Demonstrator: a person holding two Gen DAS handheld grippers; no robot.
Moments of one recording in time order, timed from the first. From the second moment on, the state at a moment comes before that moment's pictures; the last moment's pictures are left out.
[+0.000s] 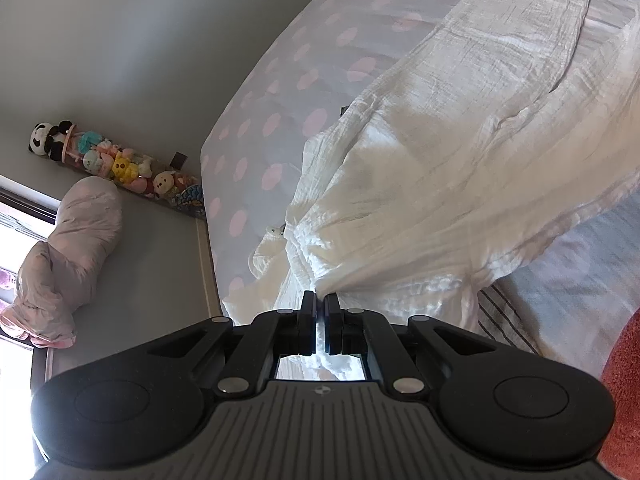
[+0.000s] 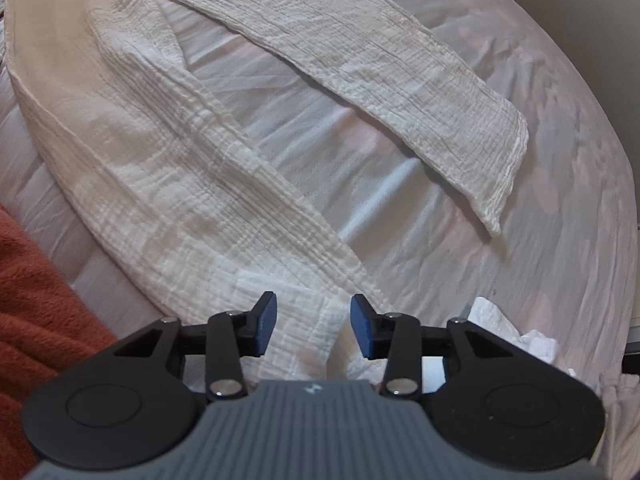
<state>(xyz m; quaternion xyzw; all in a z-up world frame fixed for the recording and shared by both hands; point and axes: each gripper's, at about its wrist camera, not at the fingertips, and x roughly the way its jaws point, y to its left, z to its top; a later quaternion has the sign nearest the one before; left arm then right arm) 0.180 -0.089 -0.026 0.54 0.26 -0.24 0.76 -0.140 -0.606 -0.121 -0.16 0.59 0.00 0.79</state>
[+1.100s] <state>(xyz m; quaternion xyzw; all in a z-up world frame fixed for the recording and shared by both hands) 0.291 -0.168 0.005 0.51 0.28 -0.16 0.80 -0.088 -0.695 0.003 -0.14 0.41 -0.24 0.87</state>
